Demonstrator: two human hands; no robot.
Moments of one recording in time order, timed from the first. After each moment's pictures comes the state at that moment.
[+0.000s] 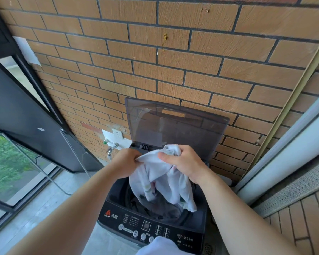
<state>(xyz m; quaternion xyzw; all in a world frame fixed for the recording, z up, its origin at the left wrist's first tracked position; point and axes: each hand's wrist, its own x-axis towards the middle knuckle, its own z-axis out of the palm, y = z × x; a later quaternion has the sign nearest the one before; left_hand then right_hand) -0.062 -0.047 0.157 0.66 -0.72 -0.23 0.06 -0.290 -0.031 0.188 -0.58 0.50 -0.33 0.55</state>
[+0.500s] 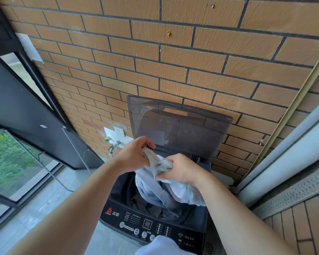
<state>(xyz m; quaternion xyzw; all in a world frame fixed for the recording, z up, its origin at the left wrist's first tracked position) -0.081 -0.041 0.188 0.61 -0.68 -0.36 0.21 -0.281 -0.027 0.178 -0.68 0.52 -0.13 0.50</state>
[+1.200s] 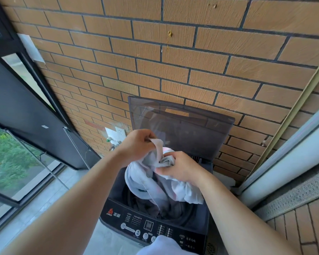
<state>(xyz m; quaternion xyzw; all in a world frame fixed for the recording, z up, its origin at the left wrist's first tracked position) -0.093 -0.053 0.218 0.63 -0.63 -0.35 0.27 -0.278 -0.033 0.183 -0.67 0.51 -0.18 0.51</state>
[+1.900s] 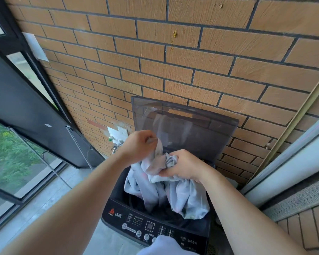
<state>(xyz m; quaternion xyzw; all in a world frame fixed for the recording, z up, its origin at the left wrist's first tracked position) -0.088 -0.060 0.204 0.64 -0.66 -0.28 0.27 -0.281 -0.047 0.183 -0.66 0.50 -0.14 0.55</state>
